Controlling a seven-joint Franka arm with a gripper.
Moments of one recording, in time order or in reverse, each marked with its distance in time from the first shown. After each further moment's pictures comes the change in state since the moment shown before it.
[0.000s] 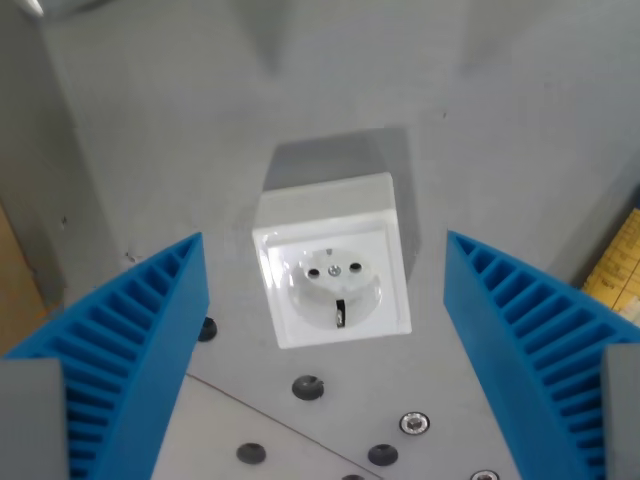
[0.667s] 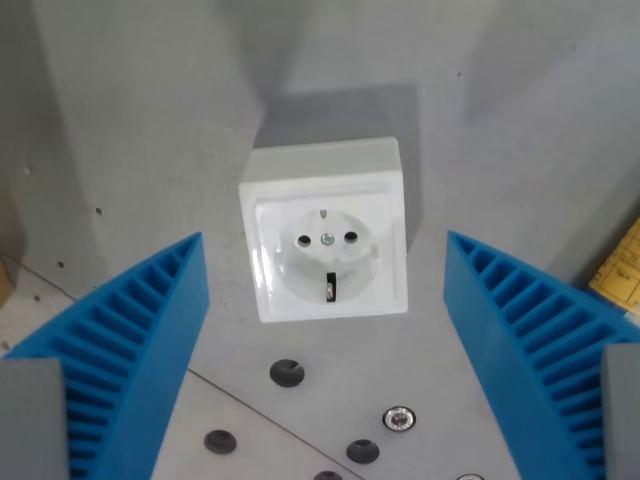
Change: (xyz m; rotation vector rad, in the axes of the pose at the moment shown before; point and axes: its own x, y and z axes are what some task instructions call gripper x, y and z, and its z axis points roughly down) arm -0.024 0.002 0.019 0.000 0.005 -0.073
